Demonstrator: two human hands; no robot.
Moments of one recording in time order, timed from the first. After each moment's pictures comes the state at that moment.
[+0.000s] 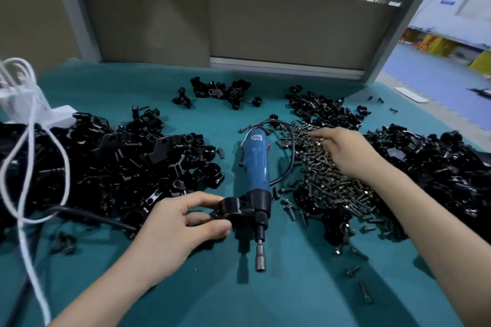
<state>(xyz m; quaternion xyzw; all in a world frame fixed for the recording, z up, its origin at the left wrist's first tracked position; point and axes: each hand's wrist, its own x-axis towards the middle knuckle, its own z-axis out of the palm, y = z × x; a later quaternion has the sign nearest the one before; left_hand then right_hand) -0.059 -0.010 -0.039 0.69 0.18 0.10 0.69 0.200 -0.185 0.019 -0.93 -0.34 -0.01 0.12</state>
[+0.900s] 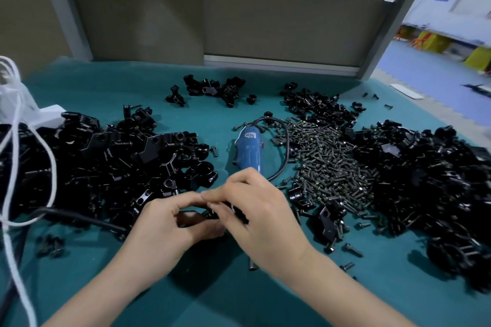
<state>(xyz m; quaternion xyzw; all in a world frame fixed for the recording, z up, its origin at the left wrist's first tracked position) -0.059 -0.010 -0.041 0.75 0.14 0.15 0.63 0.040 -0.142 -0.015 -0.70 -0.58 -0.16 0.38</state>
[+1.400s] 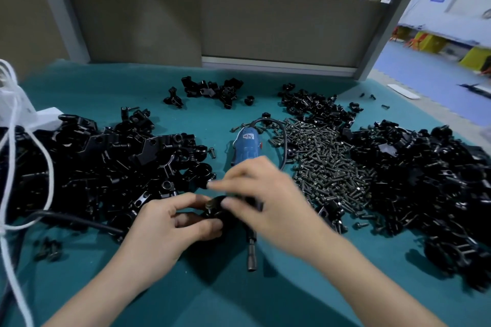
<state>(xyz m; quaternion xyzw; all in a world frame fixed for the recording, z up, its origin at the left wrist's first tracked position) -0.059 -0.012 -0.040 0.69 0.17 0.14 0.69 0.062 -0.154 0.003 -0.74 -0.59 -0.03 0.34</state>
